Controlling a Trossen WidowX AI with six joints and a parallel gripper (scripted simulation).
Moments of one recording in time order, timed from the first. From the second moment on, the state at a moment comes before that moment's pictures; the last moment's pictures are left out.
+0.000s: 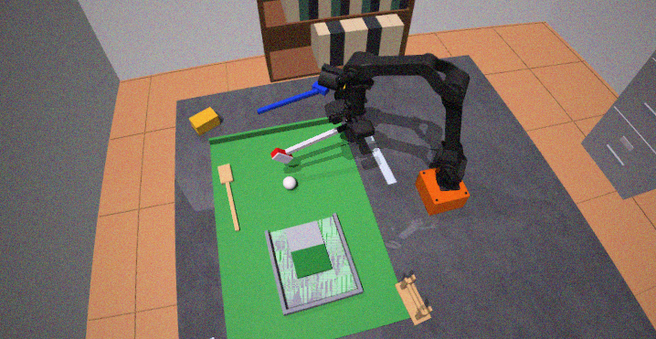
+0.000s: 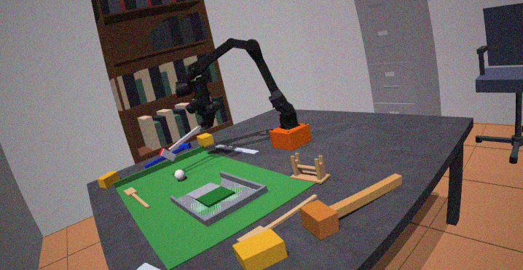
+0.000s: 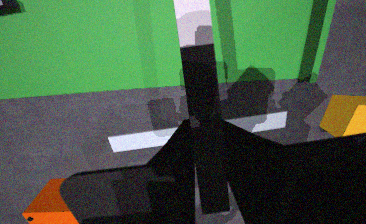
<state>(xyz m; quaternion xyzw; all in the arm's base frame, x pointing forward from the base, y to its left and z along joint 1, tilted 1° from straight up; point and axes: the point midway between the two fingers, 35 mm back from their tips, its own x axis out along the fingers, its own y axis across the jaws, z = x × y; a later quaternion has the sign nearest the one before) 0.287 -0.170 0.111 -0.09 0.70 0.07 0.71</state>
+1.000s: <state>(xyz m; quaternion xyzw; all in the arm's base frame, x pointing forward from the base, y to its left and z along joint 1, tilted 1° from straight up) 0.285 -0.177 0.059 -0.08 0.70 0.06 0.70</state>
